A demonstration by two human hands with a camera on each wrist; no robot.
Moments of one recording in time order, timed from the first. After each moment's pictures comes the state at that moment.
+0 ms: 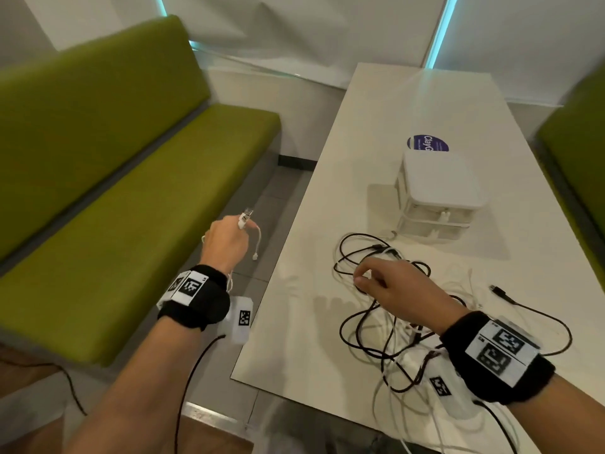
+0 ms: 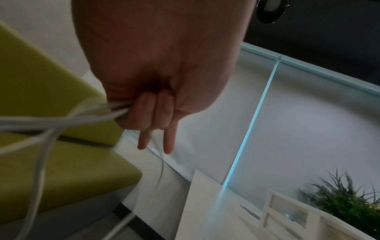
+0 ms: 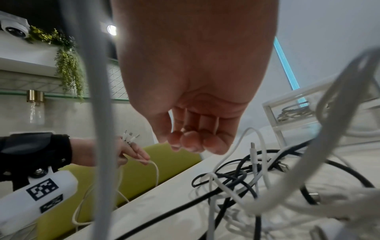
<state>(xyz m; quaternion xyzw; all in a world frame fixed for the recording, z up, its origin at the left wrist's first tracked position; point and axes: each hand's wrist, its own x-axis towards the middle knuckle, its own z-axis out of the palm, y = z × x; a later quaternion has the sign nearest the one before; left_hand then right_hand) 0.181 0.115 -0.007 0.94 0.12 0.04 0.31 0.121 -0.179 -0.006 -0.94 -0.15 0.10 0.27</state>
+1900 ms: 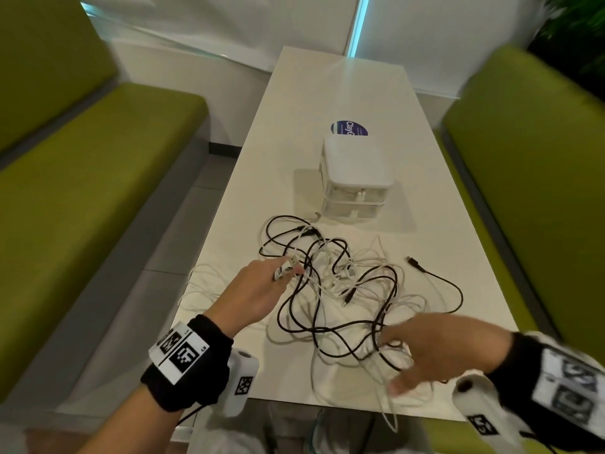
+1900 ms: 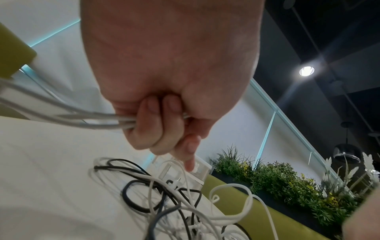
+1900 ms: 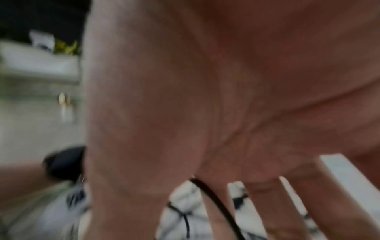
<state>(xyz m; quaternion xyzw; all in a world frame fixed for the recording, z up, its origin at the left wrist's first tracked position) 0.110 -0.025 -0.029 0.87 -0.14 -0.15 0.45 0.020 -0.278 0.048 -0.90 -0.09 0.44 0.01</state>
